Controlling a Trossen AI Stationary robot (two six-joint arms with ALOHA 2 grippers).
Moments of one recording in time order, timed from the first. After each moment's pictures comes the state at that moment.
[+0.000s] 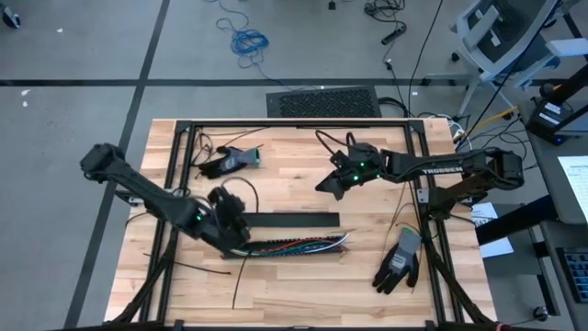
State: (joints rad) left arm -0.50 1.29 0.86 -0.75 -0.71 -0.93; right arm -0.21 1.33 0.76 0.06 -0.32 0.75
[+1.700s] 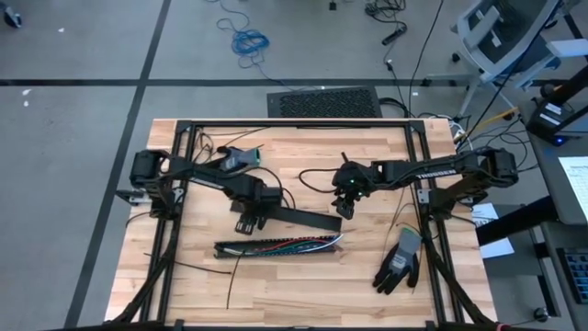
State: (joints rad) left arm 0.04 1.85 1.02 -0.78 0.04 0.27; right arm -0.12 1.40 0.76 -0.32 -0.10 0.33
